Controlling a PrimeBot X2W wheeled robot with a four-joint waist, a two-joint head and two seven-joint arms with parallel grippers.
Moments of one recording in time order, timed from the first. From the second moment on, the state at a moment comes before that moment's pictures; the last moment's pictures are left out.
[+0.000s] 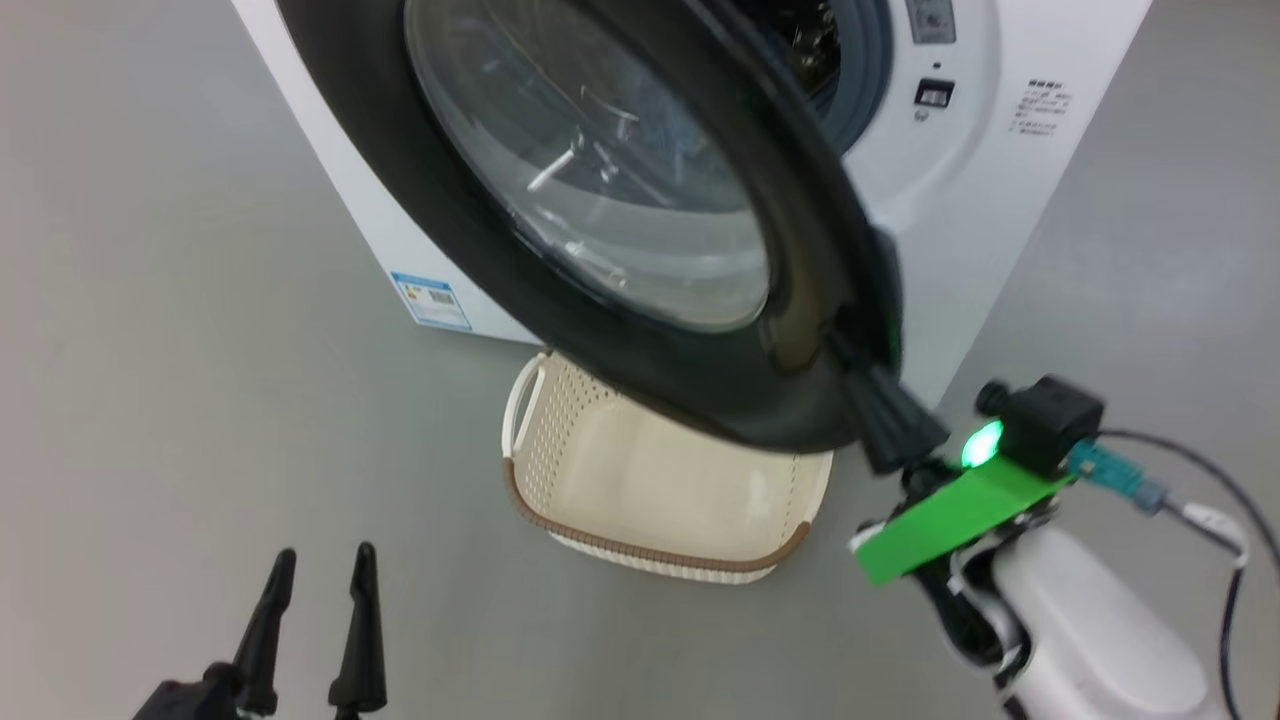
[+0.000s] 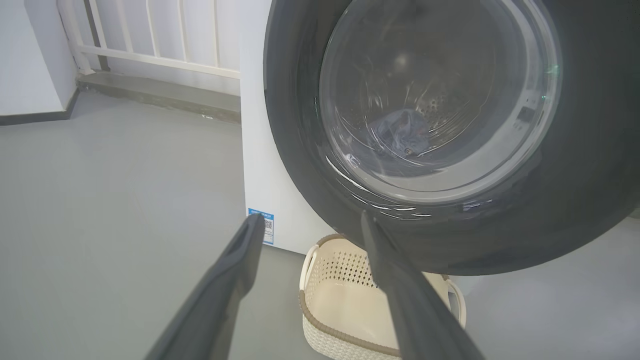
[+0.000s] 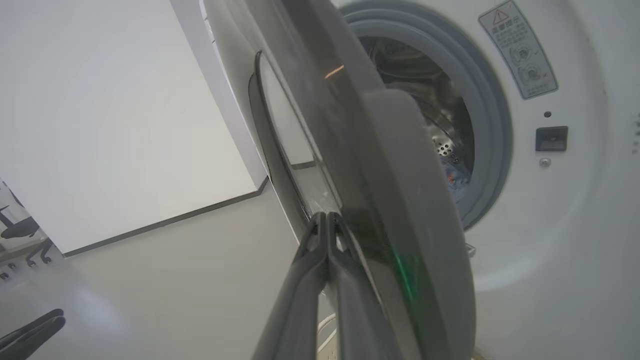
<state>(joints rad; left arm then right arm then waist) 0.02 0.07 -0.05 0.15 -0.33 -0.13 -0.25 -0.40 -0.16 0.44 0.29 0.56 0.13 -0.25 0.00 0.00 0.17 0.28</state>
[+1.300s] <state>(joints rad) -0.19 0.04 -0.16 0.12 -0.36 -0.13 -0.26 -0.83 -0.27 0.23 0.37 0.54 0.13 -0.25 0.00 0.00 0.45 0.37</state>
